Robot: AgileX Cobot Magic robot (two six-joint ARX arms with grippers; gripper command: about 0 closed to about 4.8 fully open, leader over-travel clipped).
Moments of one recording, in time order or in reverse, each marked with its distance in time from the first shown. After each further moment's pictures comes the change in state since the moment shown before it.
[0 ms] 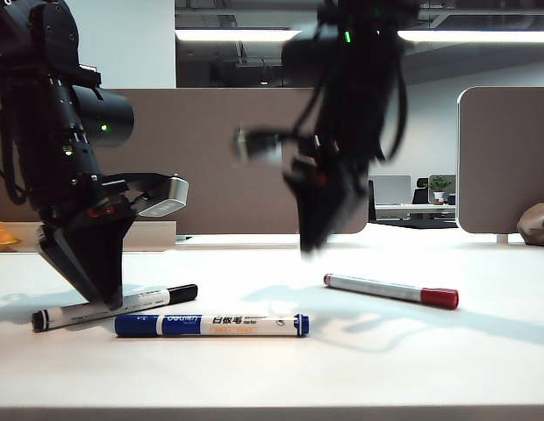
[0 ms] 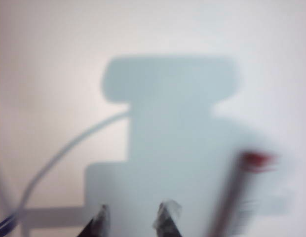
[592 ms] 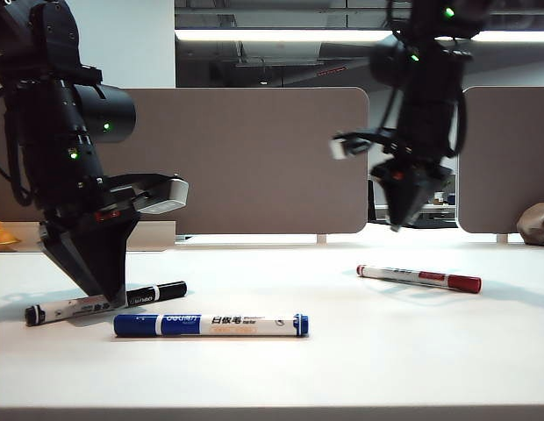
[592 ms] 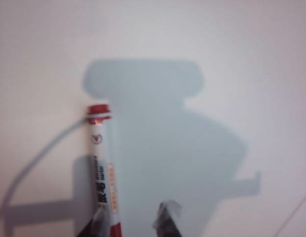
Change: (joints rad) left arm 0.000 -0.001 0.000 0.042 -0.049 -0.041; right arm -0.296 0.078 0.133 0.042 0.108 -0.019
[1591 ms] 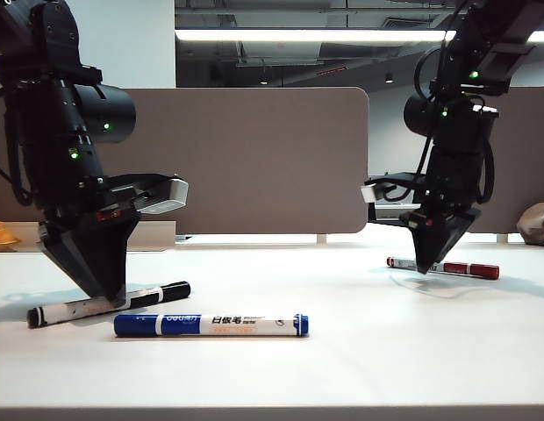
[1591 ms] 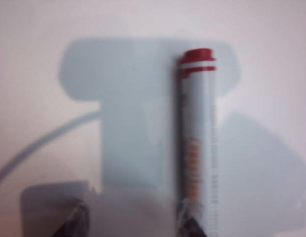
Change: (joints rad) left arm 0.000 0.000 0.000 0.000 0.000 -0.012; right arm -0.122 0.130 0.014 0.055 -0.068 -0.130
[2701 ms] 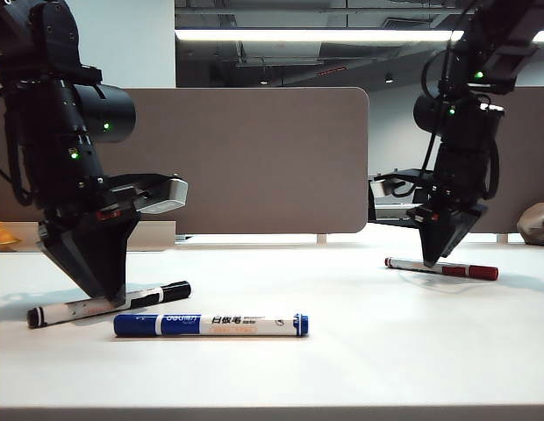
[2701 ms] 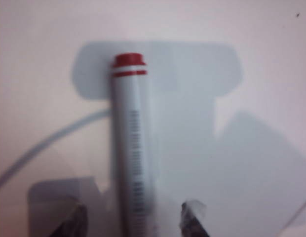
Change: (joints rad) left arm 0.000 0.000 0.000 0.002 0.000 -0.003; right arm -0.039 0.043 0.085 -0.036 -0.019 -0.002
